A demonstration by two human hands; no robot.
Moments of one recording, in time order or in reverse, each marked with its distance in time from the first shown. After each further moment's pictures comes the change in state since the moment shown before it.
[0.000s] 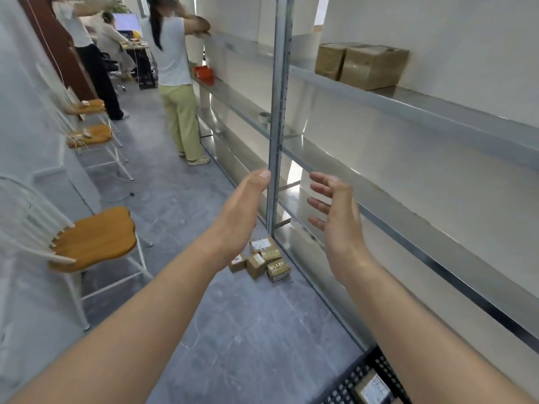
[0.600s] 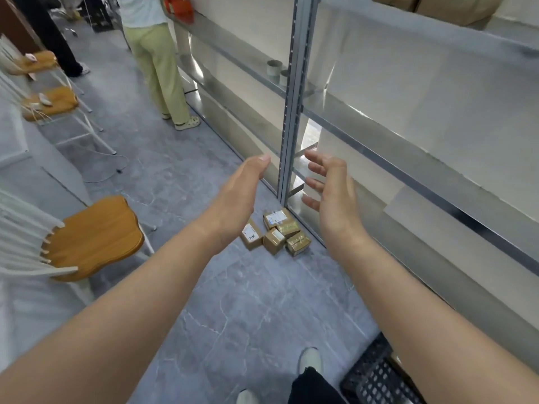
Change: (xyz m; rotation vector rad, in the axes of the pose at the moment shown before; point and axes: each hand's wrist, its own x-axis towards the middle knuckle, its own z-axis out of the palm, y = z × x) left_hand 0.175 -0.072 -0.175 0.059 -0.114 -0.166; right_hand 0.134 0.069 0.196 -0.078 0.082 0.121
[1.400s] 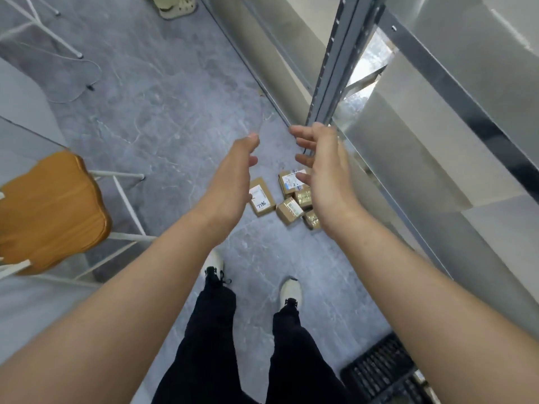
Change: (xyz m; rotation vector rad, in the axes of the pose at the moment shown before) left_hand 0.387 -0.139 -0.031 -0.154 0.203 -0.445; right_hand 0.383 0.176 0.117 -0.114 -0.155 0.340
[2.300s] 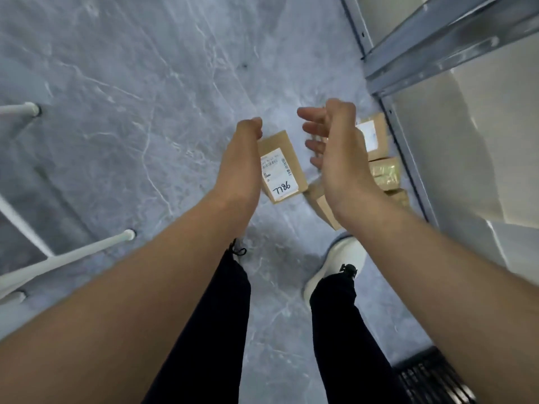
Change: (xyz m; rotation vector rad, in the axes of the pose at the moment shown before) left_hand 0.473 -0.260 -0.026 -0.157 0.112 -0.507; right_hand 0.397 0.328 0.170 -0.160 0.023 0.449
